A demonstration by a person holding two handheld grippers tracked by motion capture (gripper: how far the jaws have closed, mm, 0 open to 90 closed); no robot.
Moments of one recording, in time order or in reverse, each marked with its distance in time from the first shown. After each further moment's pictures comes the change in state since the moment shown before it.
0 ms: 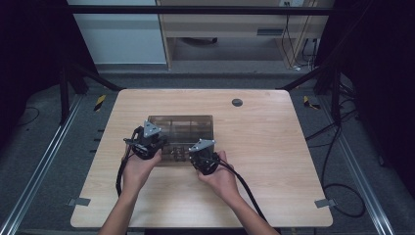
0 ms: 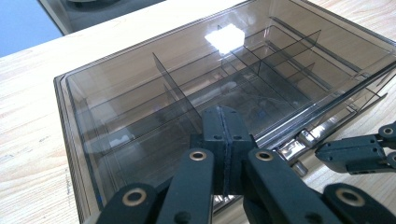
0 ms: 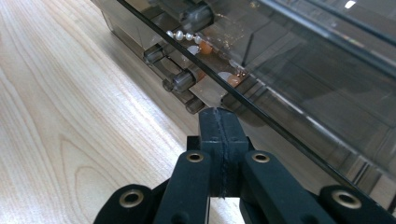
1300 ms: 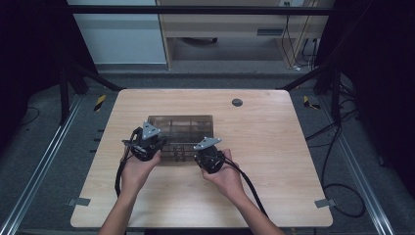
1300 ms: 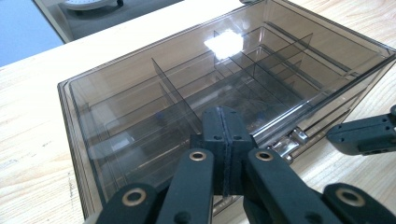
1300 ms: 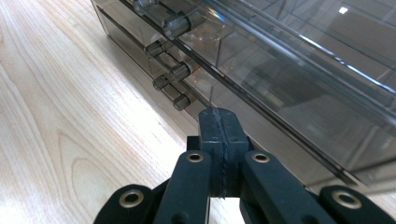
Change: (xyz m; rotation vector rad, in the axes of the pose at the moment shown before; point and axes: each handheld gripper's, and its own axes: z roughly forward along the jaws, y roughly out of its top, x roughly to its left) left arm -0.002 -0.002 -0.006 -0.023 -0.003 0.018; right arm -0.009 -0.001 -0.017 -0.015 0.001 -0.003
